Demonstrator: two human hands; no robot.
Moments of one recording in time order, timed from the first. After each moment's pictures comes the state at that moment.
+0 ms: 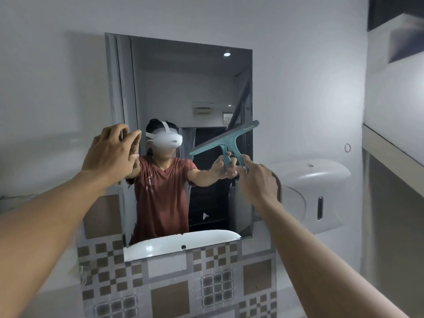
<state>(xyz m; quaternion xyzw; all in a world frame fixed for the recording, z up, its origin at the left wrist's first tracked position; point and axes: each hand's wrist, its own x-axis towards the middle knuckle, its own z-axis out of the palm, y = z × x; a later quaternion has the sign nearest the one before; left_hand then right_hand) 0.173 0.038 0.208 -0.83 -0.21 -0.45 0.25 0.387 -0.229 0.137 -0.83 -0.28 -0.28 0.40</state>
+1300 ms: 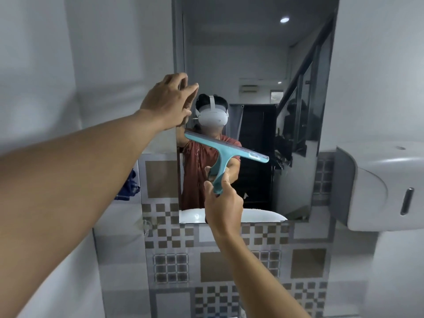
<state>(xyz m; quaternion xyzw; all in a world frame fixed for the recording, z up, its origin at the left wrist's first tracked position) 0.155 0.044 0.250 -0.85 -0.21 -0.39 0.28 0.236 -0.083 0.031 -0.70 -0.33 -0.10 0.63</state>
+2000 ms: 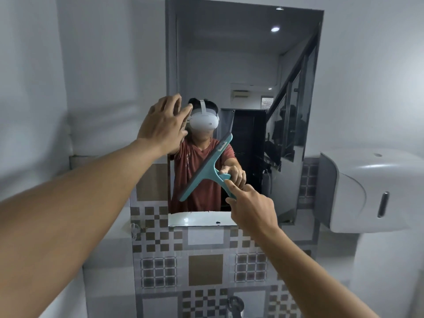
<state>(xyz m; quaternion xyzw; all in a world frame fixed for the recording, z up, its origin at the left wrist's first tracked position) 0.165 0.034 0.201 -0.83 -0.22 -0.43 0.29 0.307 -0.157 0.044 -0.81 -0.45 -0.32 0.20</state>
